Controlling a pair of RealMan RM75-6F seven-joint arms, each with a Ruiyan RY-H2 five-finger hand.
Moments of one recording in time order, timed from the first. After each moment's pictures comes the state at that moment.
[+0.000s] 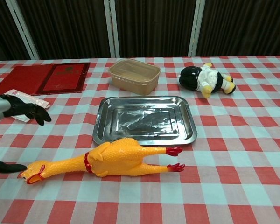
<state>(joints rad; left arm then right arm) -0.31 -1.38 -0.01 -1.73 1.61 1.17 0.43 0.05 -1.13 0.05 -1.60 -1.55 1.53 -0.07</state>
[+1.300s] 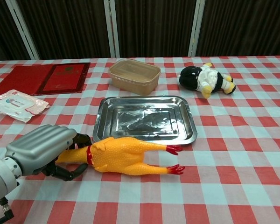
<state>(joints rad) -0.39 -1.77 -0.05 -1.51 1.35 1.09 0.57 0.01 -1.14 0.05 -1.56 -1.50 1.55 -0.03</state>
